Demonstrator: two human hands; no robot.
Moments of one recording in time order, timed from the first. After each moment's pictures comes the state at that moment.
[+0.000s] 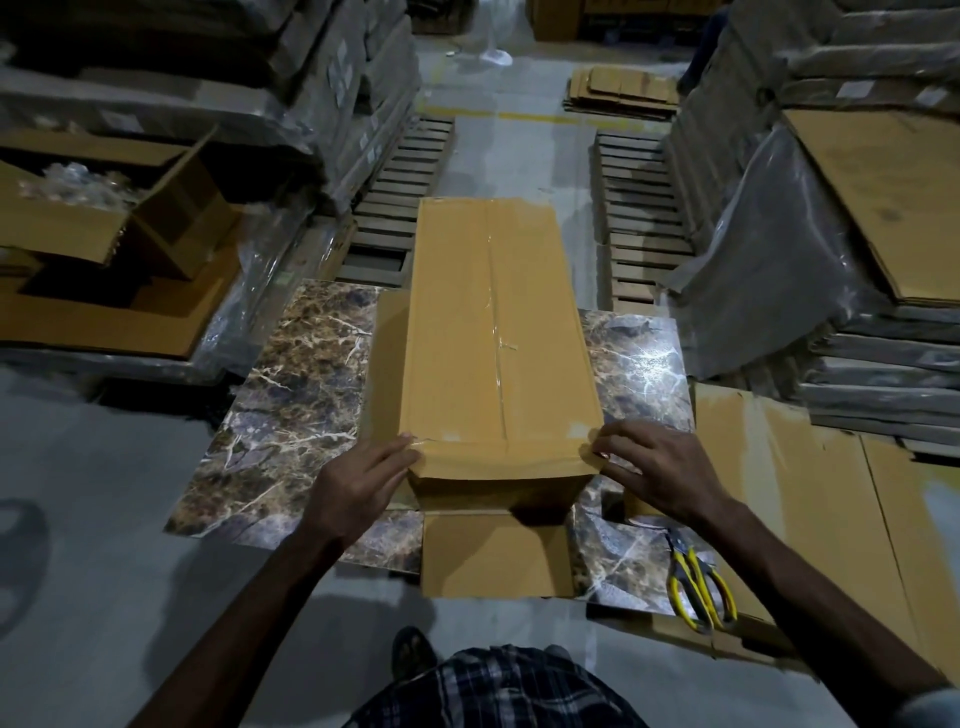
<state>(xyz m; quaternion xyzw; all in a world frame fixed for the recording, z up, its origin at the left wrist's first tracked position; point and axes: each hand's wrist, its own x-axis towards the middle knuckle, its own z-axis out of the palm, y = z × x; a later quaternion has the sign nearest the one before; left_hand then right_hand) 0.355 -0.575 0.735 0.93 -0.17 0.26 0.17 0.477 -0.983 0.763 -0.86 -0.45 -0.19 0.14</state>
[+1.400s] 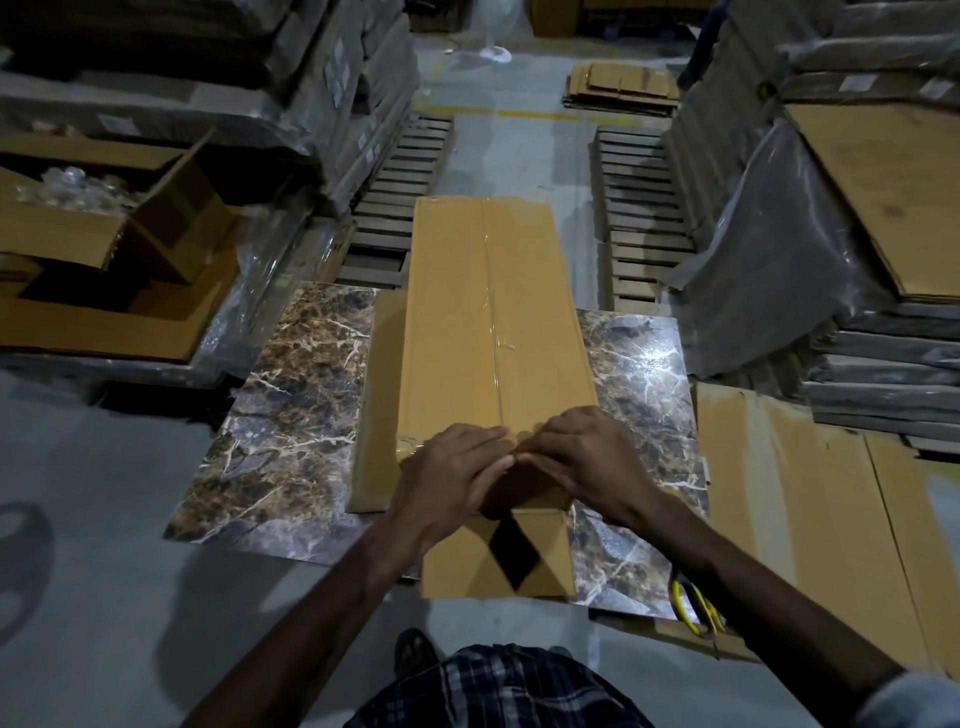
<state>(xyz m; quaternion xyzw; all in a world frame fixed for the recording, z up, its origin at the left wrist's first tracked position) 0.393 -0.676 0.769 0.92 -0.18 0.19 0.28 0.468 -0.900 0.790 -0.87 -0.44 -0.11 0.20</state>
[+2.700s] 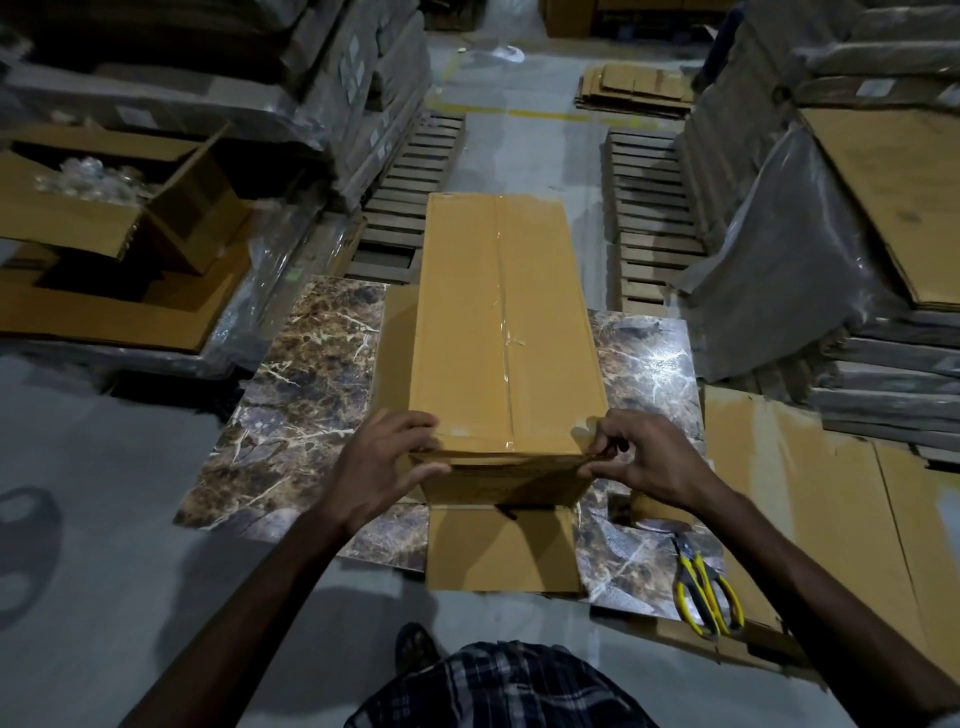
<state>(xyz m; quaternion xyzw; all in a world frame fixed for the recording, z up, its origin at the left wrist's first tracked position) 0.379 -0.588 0.760 0.94 -0.12 0.15 0.28 0.490 -0.956 0.788 -0.88 -0.35 0.07 0.31</state>
